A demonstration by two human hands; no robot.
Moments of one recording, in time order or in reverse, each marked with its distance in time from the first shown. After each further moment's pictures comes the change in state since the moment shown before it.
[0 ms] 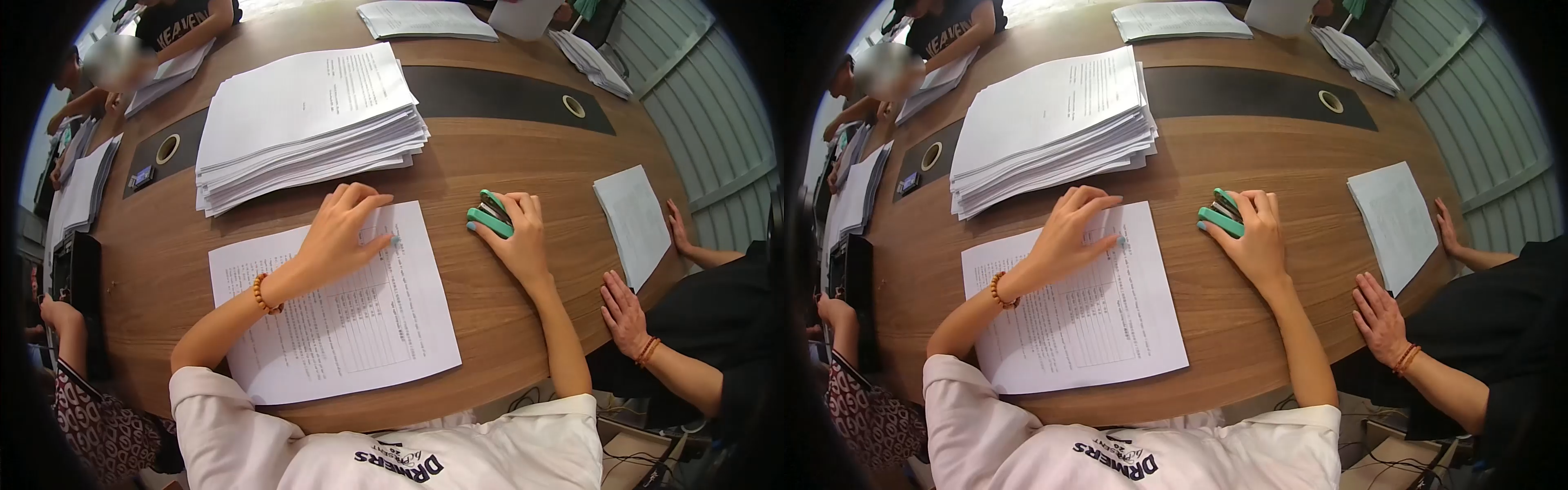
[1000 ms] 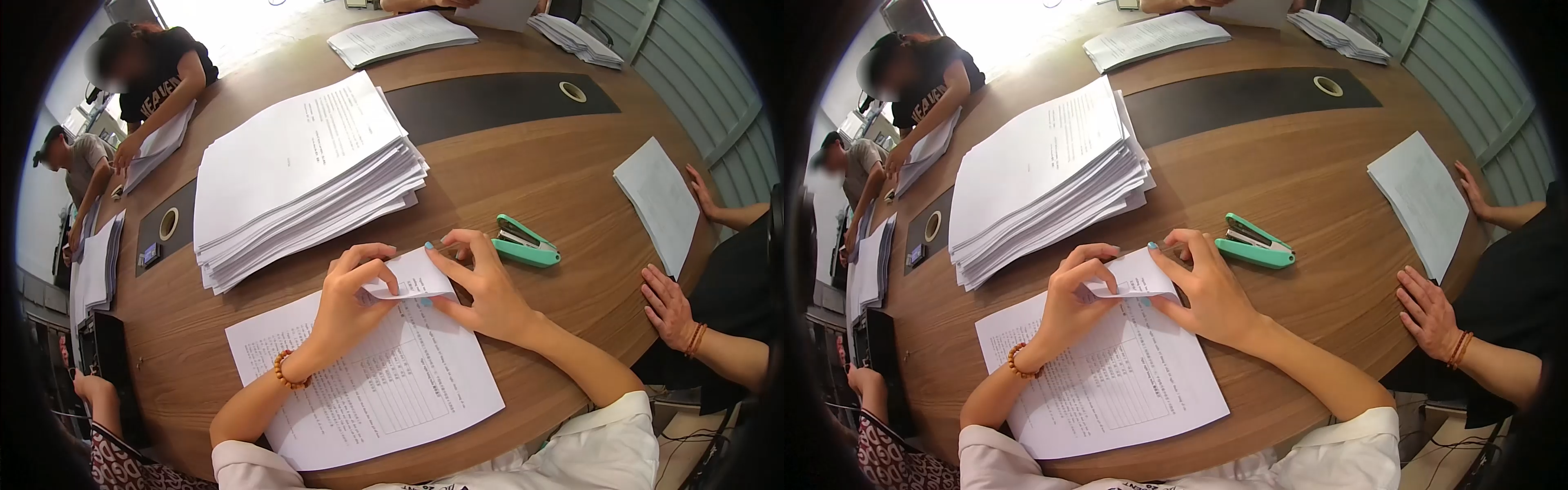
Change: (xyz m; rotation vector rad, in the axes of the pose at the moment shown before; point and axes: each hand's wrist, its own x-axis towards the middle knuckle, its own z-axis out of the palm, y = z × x) left_hand -0.006 -0.006 0.008 -0.366 0.027 -0.103; right_hand 0.001 -0.062 0.030 0.375 -0.145 -0.184
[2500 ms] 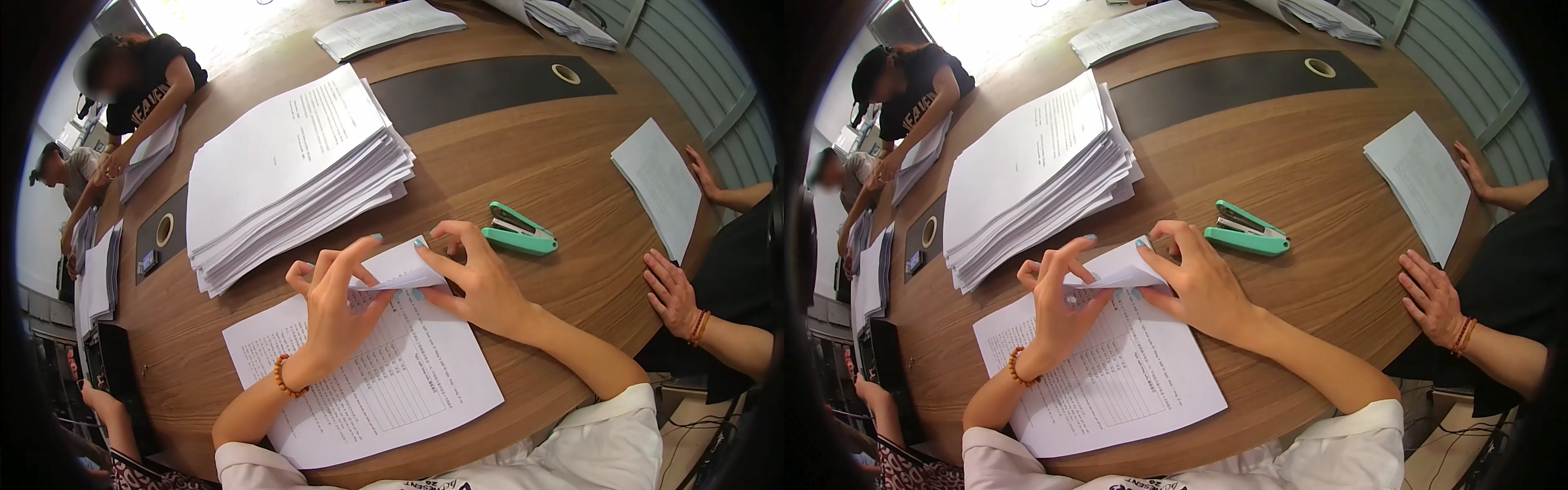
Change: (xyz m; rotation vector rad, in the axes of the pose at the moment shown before) left_hand -0.009 0.016 0.002 0.349 0.122 -0.002; right_hand -0.003 -0.002 0.002 -0.044 0.029 0.022
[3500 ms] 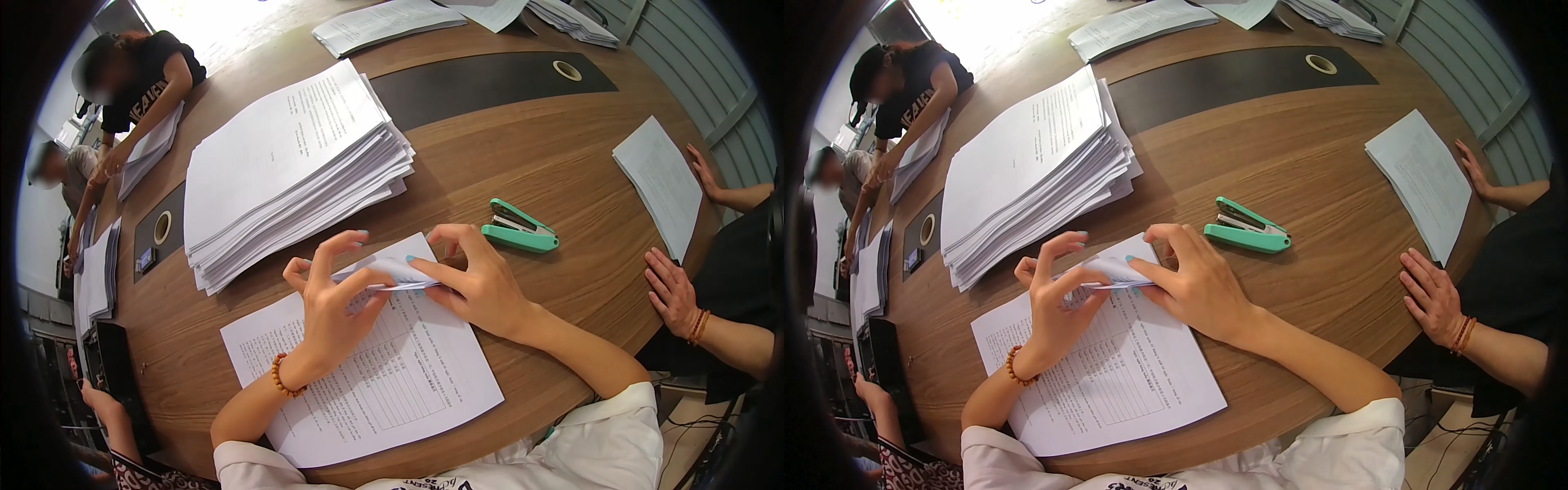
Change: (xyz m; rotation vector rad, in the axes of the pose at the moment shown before) left_hand 0.002 0.001 -0.003 0.036 0.046 0.153; right_hand 0.000 0.000 0.003 0.007 0.017 -0.084
